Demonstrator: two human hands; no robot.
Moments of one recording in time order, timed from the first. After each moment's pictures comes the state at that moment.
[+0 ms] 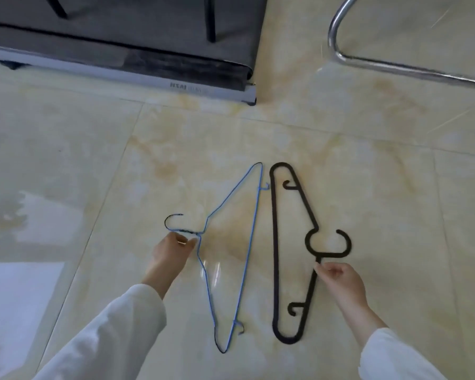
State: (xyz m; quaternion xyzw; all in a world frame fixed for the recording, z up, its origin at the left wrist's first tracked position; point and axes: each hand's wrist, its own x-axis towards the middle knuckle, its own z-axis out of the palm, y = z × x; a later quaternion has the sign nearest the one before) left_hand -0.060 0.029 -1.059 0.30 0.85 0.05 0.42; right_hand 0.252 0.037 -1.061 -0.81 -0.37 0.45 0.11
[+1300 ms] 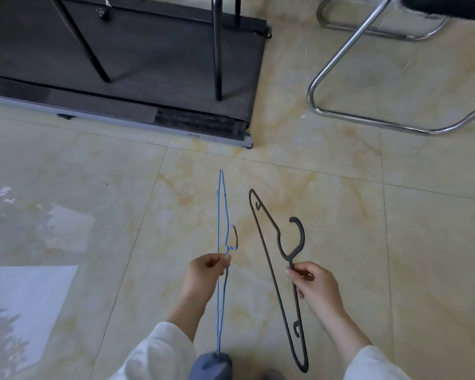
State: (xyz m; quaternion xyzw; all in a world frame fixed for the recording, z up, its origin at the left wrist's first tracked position) left_hand 0.001 0.014 -0.844 0.18 0.76 0.31 0.55; right_hand 0.202 0.038 -0.840 -0.71 -0.43 0.53 0.17
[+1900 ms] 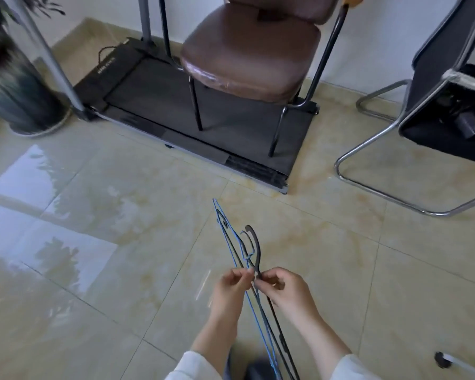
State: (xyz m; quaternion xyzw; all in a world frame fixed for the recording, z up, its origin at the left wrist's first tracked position) left_hand 0.011 -0.060 -0.516 0.04 0.72 0.45 0.53; right_hand 0.111 -0.003 -0.511 -0.55 -0.58 0.60 0.08
